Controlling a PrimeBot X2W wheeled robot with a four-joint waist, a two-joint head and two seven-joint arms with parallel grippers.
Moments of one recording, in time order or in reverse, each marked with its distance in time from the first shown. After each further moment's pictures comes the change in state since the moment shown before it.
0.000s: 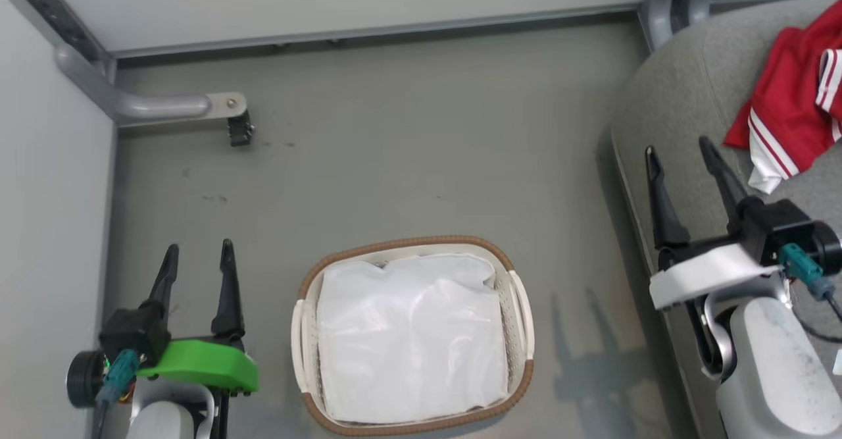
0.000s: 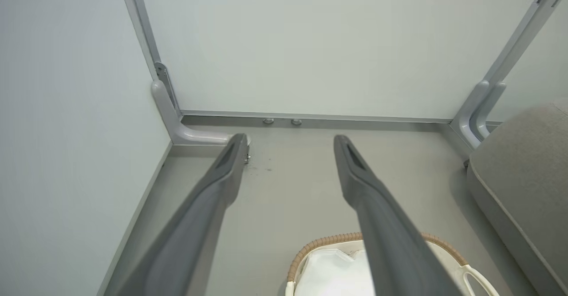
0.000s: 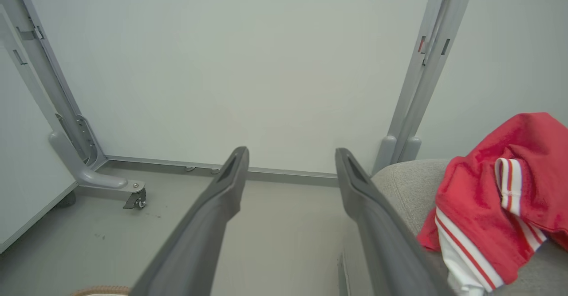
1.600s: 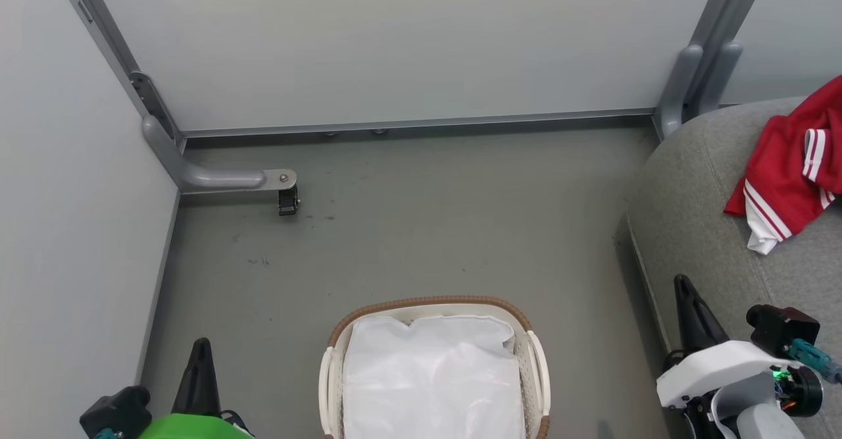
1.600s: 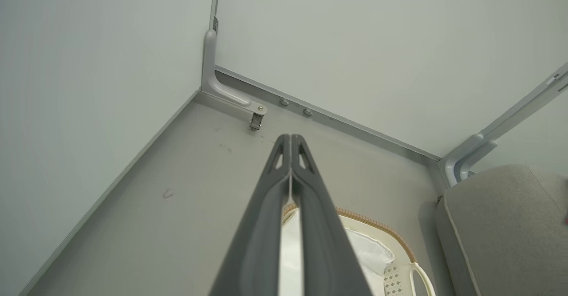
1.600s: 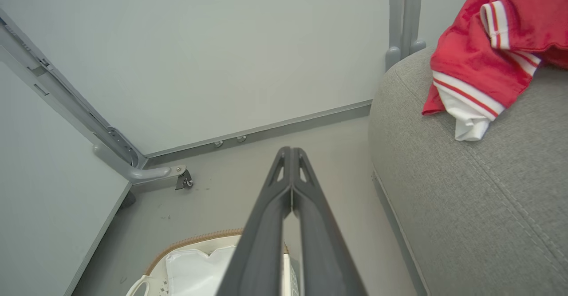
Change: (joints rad) left arm 0.184 -0.021 0.025 0.023 -0.288 0.000 0.068; right arm 0.227 0.050 -0.049 0.106 0.260 0.000 0.075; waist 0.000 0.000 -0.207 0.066
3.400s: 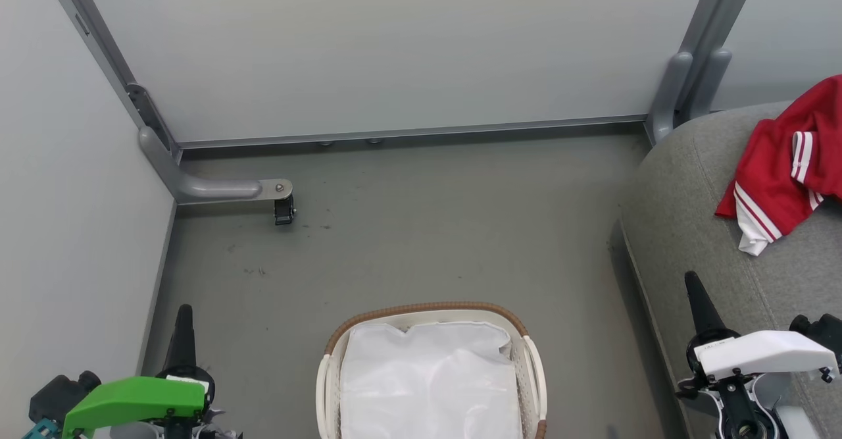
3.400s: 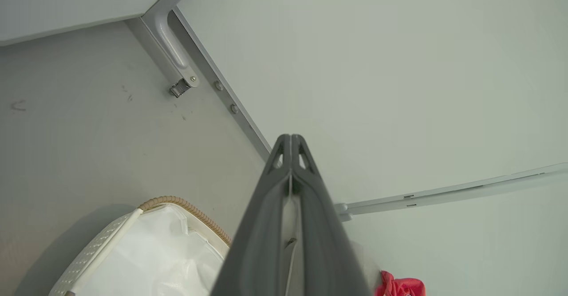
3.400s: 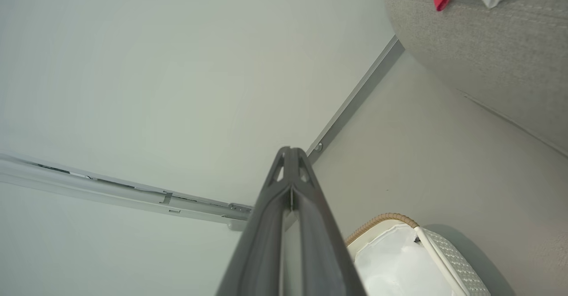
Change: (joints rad) left arm -0.076 0.002 0.052 -0.052 -0.687 0.000 0.187; right arm -0.001 -0.003 -0.022 -0.052 0.765 0.000 0.182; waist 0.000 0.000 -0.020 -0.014
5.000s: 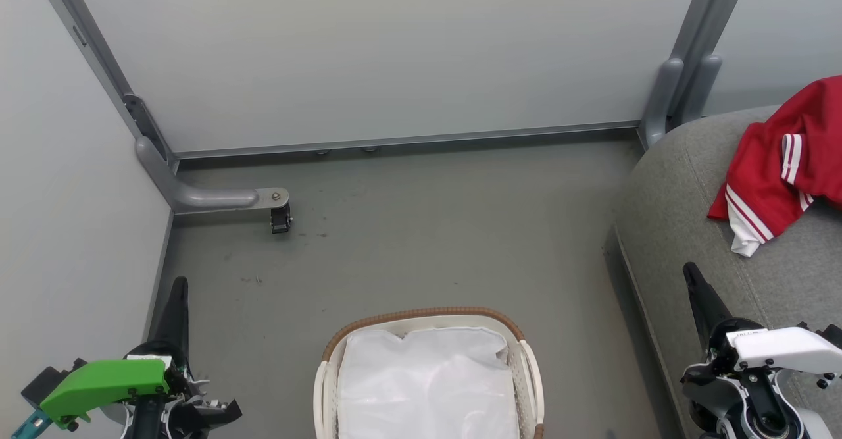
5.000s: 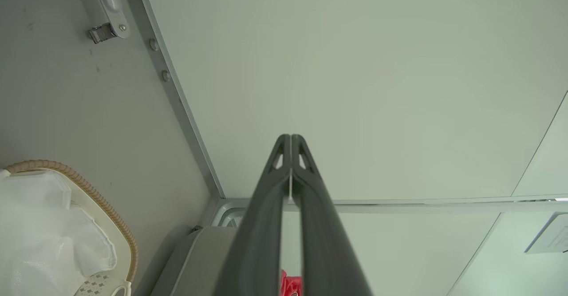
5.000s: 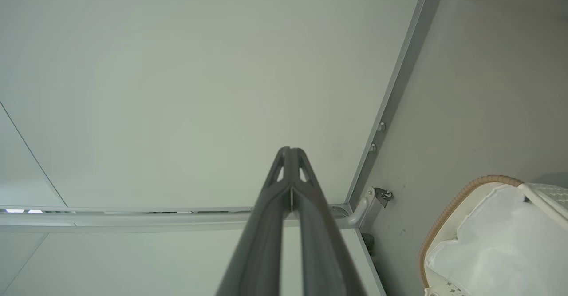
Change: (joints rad) left arm -0.047 0.001 0.033 -0.030 -0.377 0.000 0.106; right arm -0.005 -0.002 -0.016 -0.029 0.421 -0.001 0.102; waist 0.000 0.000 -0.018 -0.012
